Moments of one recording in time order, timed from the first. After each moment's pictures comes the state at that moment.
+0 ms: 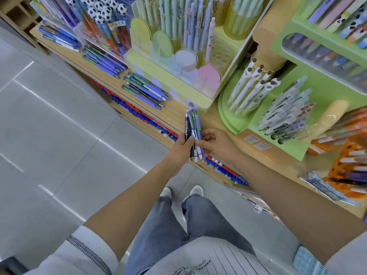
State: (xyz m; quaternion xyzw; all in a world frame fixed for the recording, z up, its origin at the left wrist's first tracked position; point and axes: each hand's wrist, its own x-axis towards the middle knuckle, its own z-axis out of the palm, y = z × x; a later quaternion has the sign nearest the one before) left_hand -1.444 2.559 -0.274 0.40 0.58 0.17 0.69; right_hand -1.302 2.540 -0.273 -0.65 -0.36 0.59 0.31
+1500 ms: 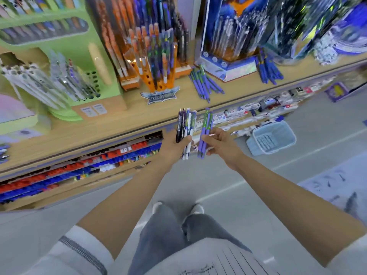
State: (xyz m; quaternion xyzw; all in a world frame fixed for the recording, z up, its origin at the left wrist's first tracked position) left_hand -1.298 2.282 -0.225 0.70 0.27 -0.06 0.66; right_hand -1.229 2.127 -0.223 -0.70 0.00 0.34 0.63
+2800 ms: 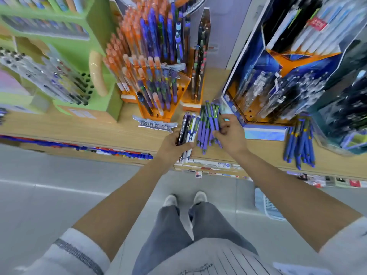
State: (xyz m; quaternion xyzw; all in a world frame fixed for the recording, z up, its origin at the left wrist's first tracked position) left_hand -1.125 2.277 -0.235 0.57 0.43 0.05 0.70; right_hand -0.958 2.176 -0.254 -0.85 -0.27 0.25 0.38
